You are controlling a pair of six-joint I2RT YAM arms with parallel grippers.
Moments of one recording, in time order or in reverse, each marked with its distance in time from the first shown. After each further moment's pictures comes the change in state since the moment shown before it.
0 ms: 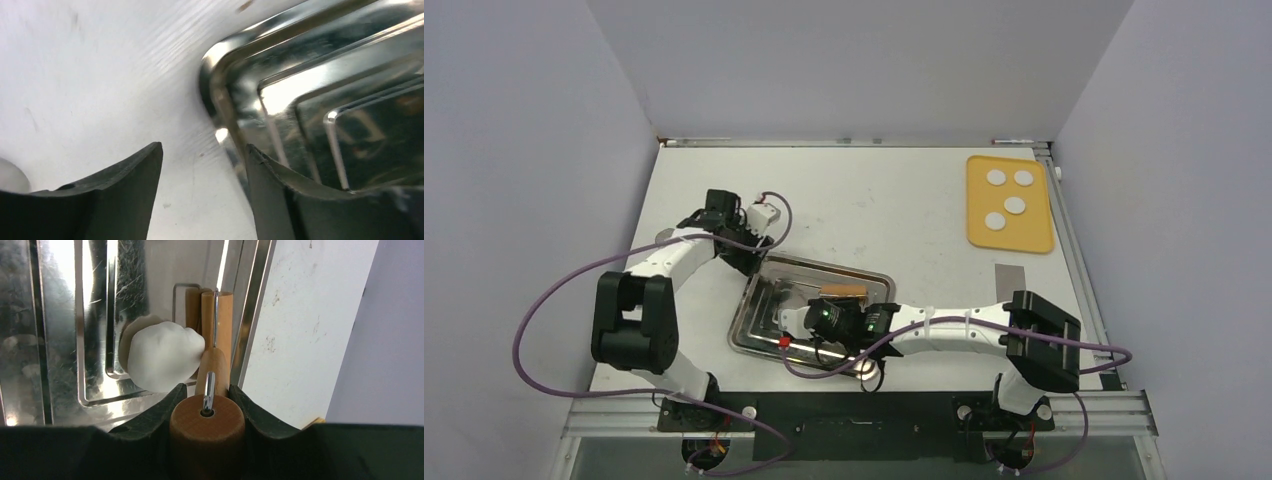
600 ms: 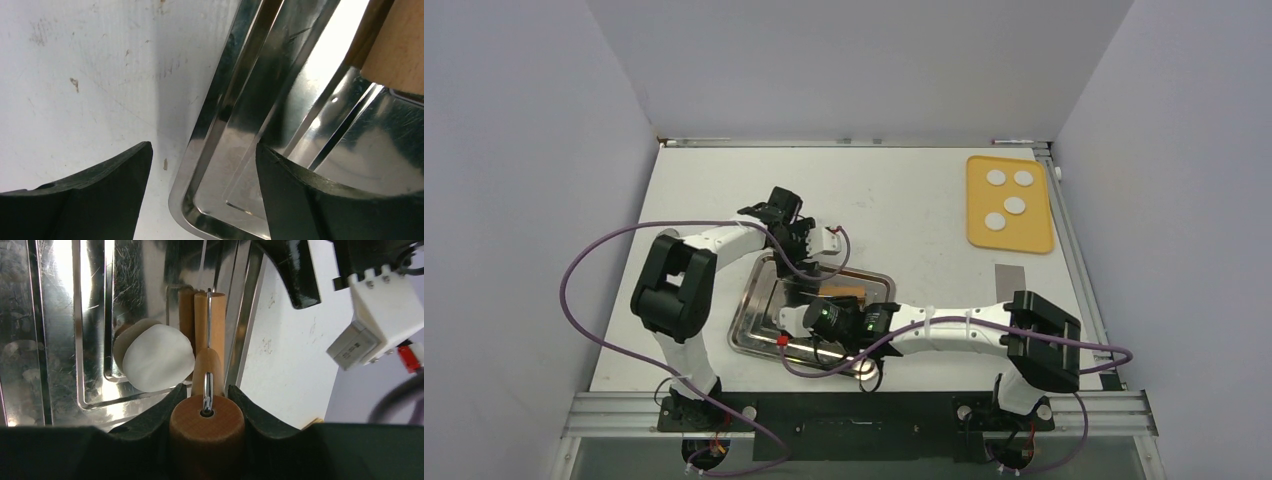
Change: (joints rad) left arm -0.315 0.208 0.188 -0.025 0.068 0.585; right arm 0.008 0.001 0.005 -0.008 0.007 -0.017
